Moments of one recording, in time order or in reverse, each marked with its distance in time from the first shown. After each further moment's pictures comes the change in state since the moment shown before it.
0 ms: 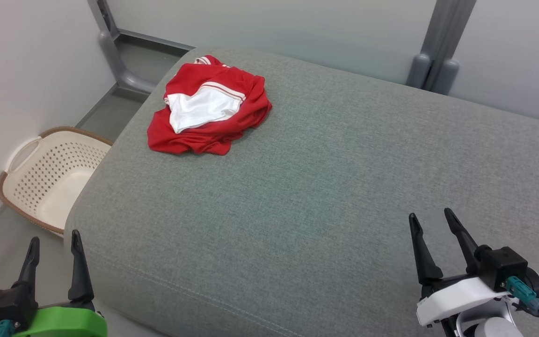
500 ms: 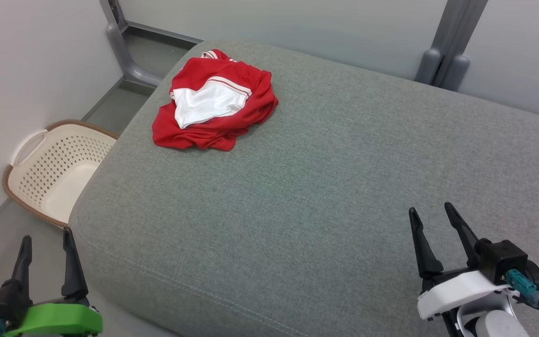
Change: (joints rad) left arm -0.001 -0.005 0.016 -0.005 -0.030 0.012 0.000; right arm -0.021 -0.010 0.006 0.006 0.000 0.000 0.008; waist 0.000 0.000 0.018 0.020
